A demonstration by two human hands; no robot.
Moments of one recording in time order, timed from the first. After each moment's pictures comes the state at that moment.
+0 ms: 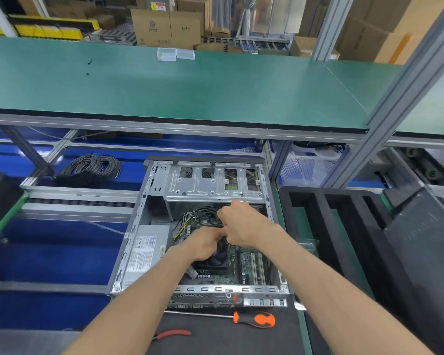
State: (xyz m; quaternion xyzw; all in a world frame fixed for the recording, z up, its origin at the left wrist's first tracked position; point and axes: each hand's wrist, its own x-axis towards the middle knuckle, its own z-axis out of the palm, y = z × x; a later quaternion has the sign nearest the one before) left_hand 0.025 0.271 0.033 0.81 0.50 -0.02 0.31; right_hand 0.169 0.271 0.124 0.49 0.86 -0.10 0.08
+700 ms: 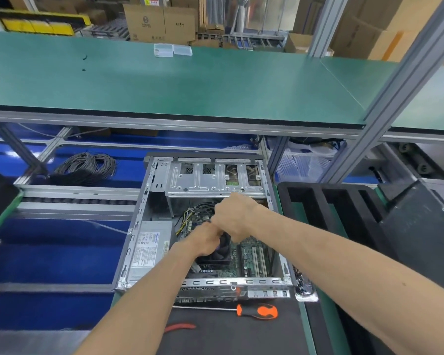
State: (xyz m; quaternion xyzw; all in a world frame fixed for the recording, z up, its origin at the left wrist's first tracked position) left_hand 0.024 0.270 0.028 0.77 0.54 -0.01 0.34; right_hand 0.141 0.278 0.142 0.30 0.90 0.10 0.29
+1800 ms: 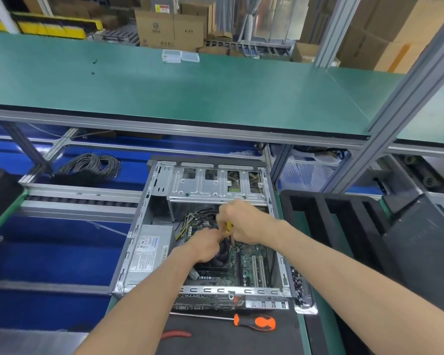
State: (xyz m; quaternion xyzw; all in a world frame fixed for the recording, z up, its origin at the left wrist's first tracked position) left_hand 0.026 0.269 0.038 0.79 0.52 -0.04 0.31; right_hand 0.169 0.274 0.146 0.42 0.89 -0.13 0.10
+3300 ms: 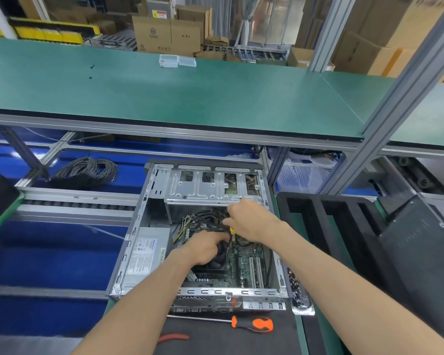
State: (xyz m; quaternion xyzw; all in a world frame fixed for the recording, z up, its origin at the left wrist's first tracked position) left_hand 0.025 0.272 0.026 0.80 0.52 -0.02 0.31; right_hand 0.179 0.272 0.147 0.52 0.84 -0.09 0.10
